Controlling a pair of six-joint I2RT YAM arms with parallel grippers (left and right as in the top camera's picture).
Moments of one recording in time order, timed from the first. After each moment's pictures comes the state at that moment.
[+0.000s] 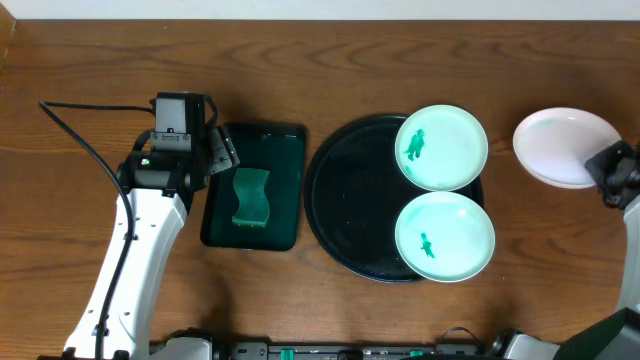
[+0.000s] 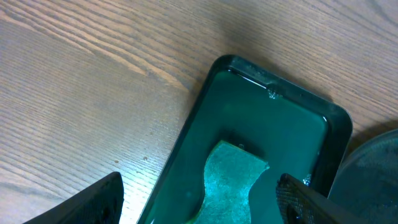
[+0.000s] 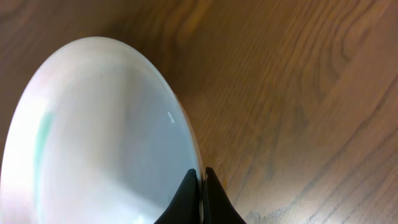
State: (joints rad) left arm -0.07 1.35 1.12 -0.78 -0.14 -0.41; right arm -0.49 1.45 1.12 -0.70 0.13 0.52
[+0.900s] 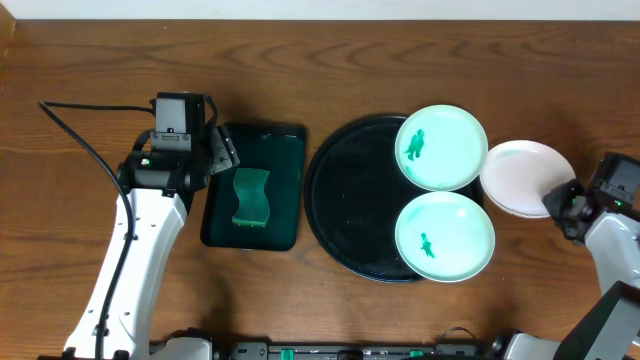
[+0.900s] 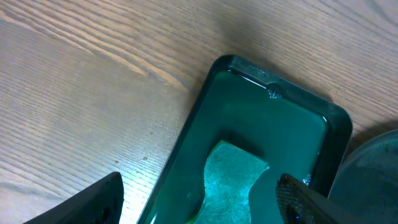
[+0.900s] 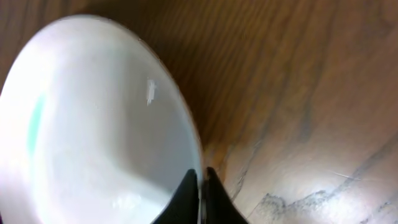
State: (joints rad) left arm -0.07 1.35 1.12 -0.78 -0.14 -0.41; right arm -0.47 1.47 0.77 -0.43 0.02 0.57
